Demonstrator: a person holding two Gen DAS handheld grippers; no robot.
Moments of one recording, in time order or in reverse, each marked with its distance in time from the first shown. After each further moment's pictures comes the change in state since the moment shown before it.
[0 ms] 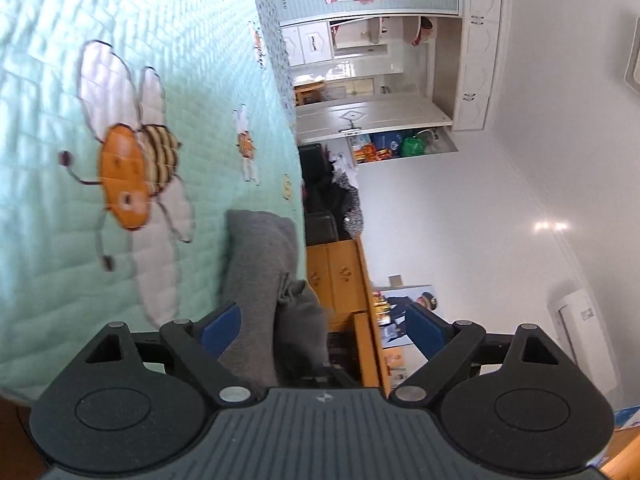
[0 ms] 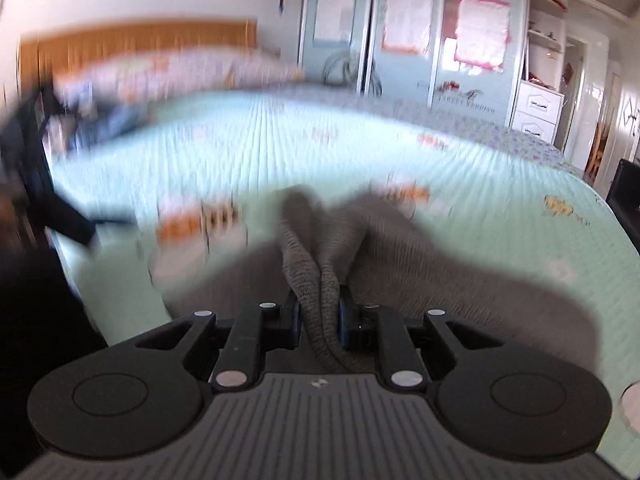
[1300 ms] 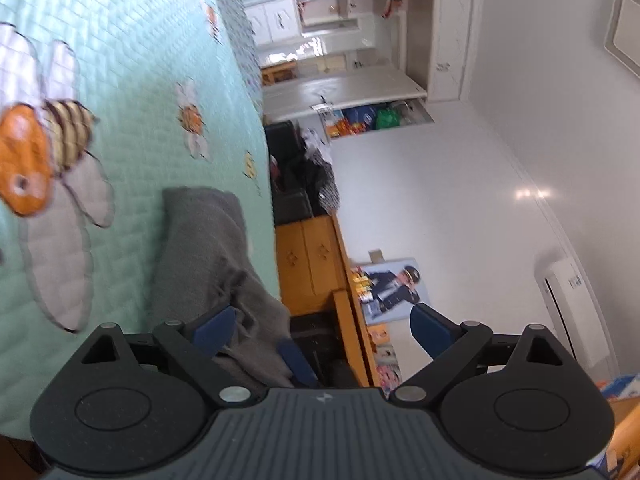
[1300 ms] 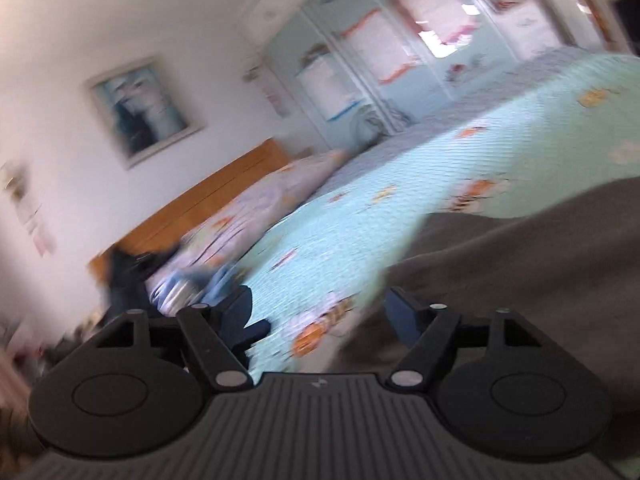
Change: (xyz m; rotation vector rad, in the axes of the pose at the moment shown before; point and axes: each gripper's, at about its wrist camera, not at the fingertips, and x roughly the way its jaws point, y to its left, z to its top) left arm 0.125 -0.029 -0.006 0.062 0.083 -0.081; right arm -0.042 -0.083 -0.001 0.659 -0.254 0.417
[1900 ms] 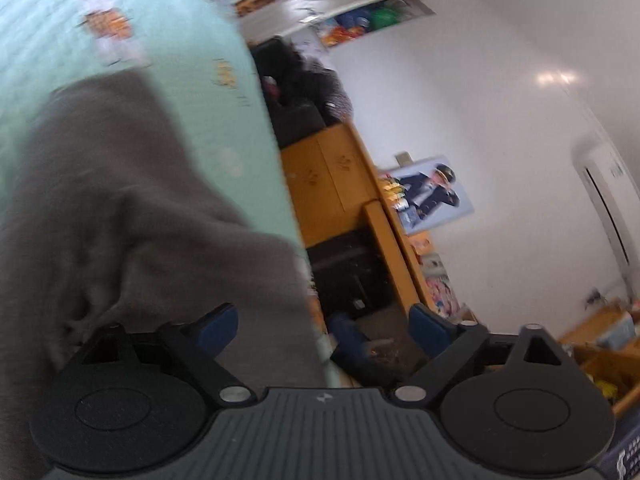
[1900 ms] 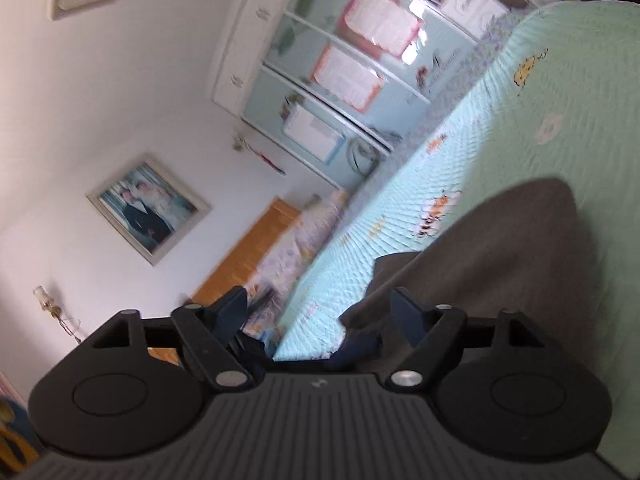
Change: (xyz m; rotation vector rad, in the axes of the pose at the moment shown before) left arm 0.157 0.007 -0.027 0.153 0.231 0.110; right arm -0.068 -0.076 0.035 0.247 -0.103 0.100
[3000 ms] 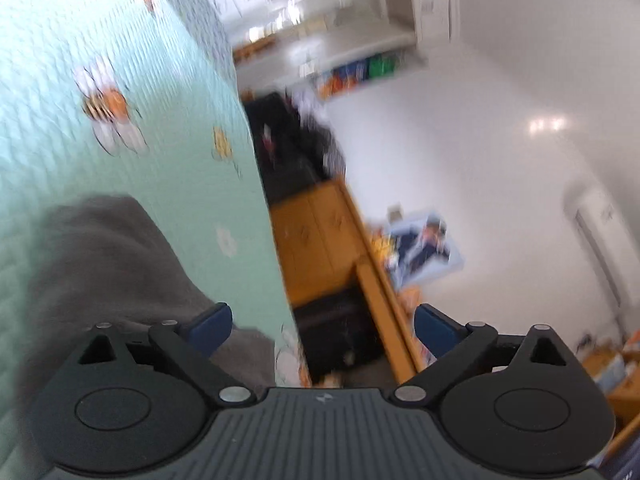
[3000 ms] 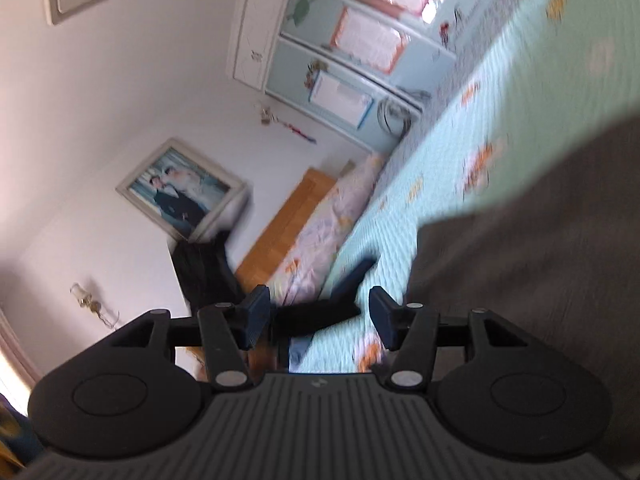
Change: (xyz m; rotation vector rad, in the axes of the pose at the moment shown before) left arm 0.002 -0.002 0.065 0.003 -0.060 -0.009; right arm 0.071 -0.014 -0.045 0.100 0.071 0.124
